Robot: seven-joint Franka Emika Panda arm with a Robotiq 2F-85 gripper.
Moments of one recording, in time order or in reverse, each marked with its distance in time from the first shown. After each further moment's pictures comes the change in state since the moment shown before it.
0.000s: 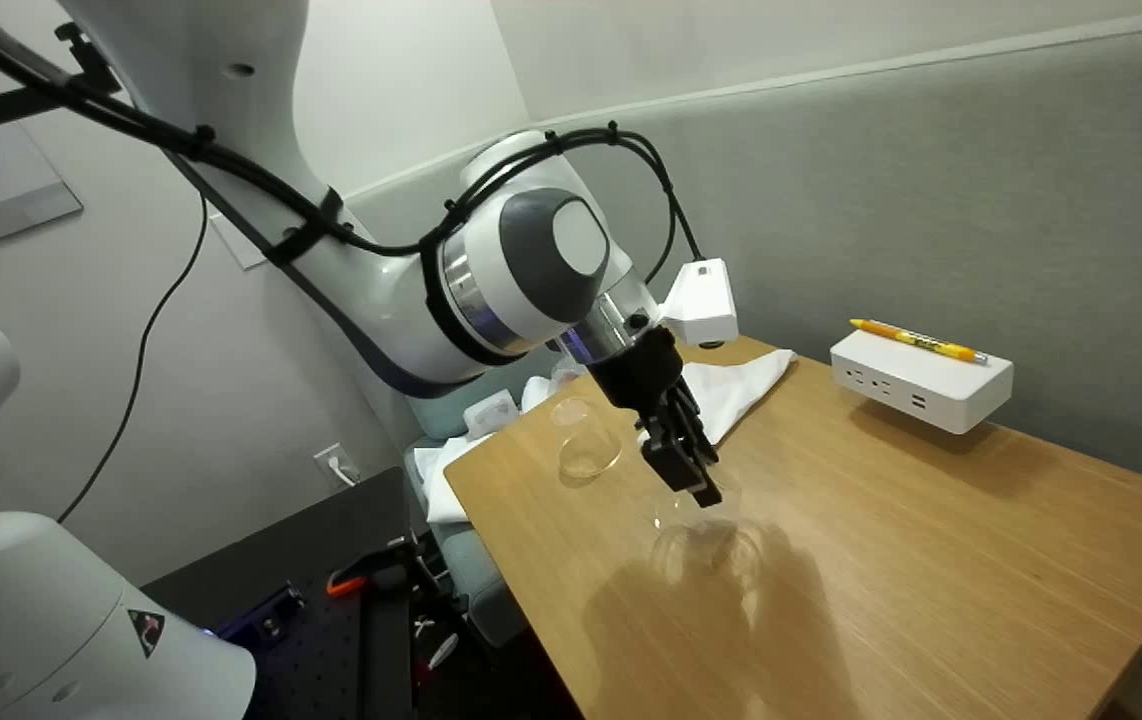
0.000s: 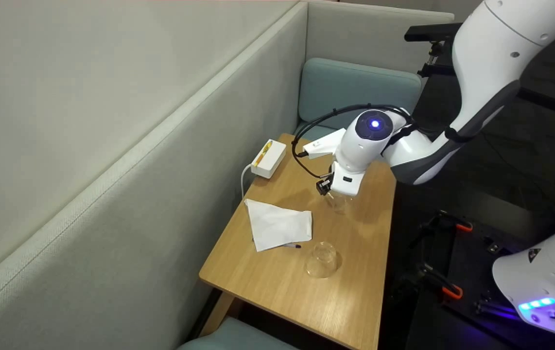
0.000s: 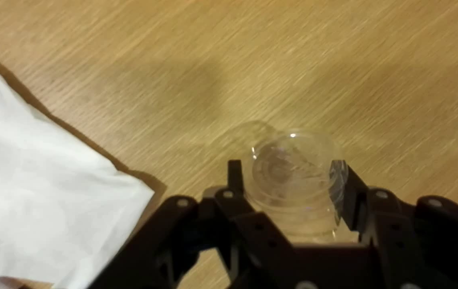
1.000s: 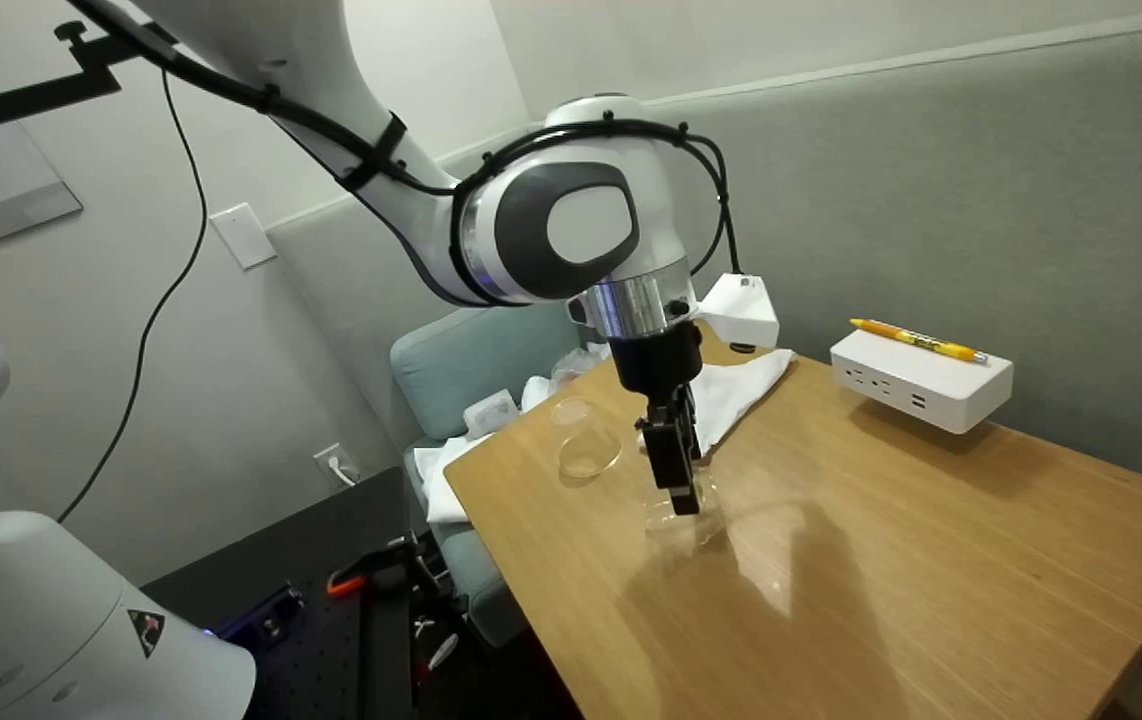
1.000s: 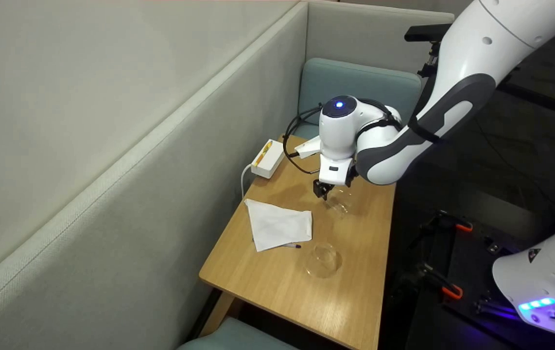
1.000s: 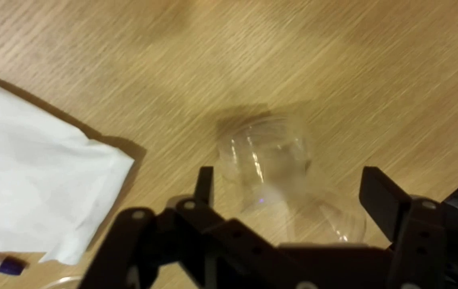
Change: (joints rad) arm 0.114 0.015 -0.036 0.086 0.644 -0.264 -0.520
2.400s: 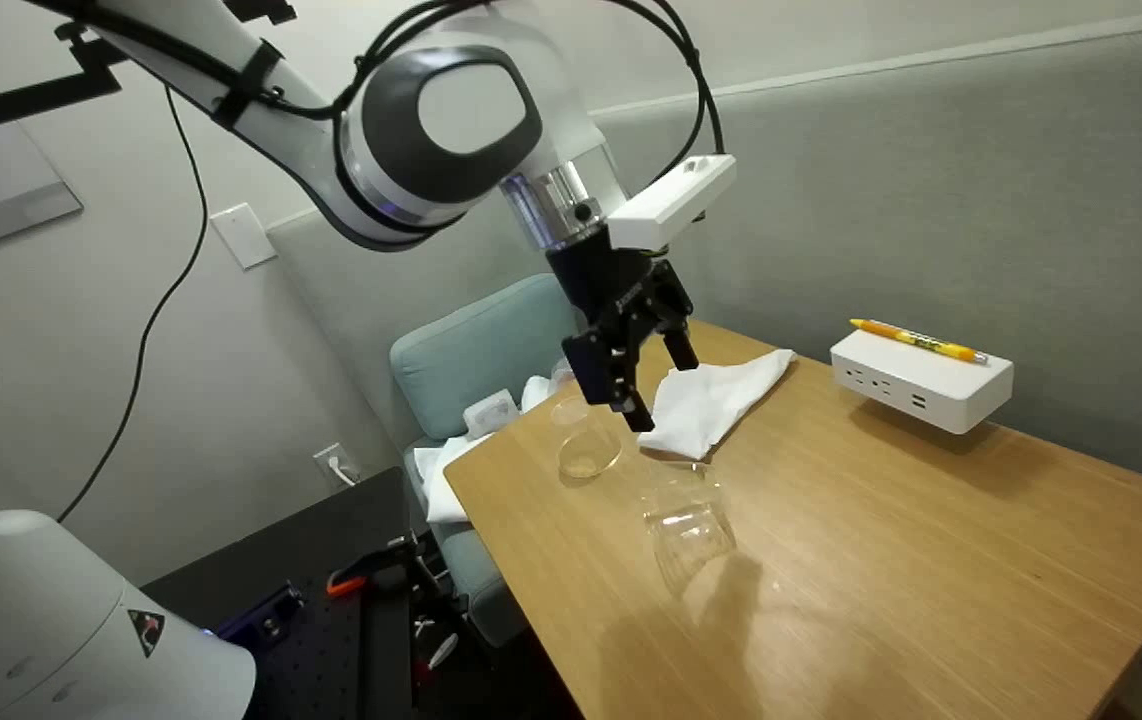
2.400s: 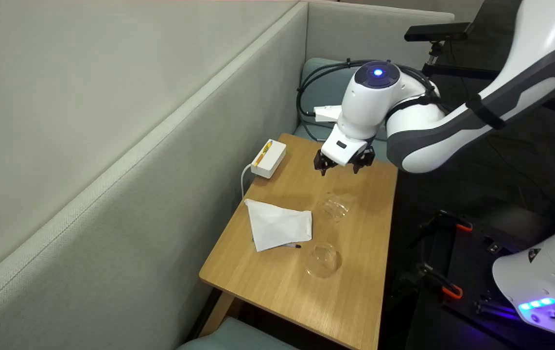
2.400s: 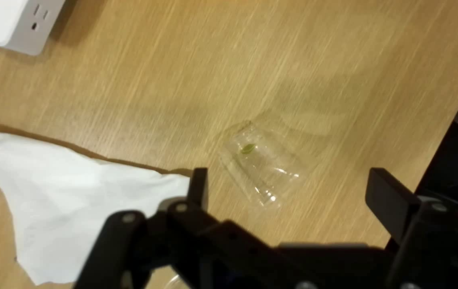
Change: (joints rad) arm 0.114 -0.297 -0.089 -0.171 -0.007 0.069 0.445
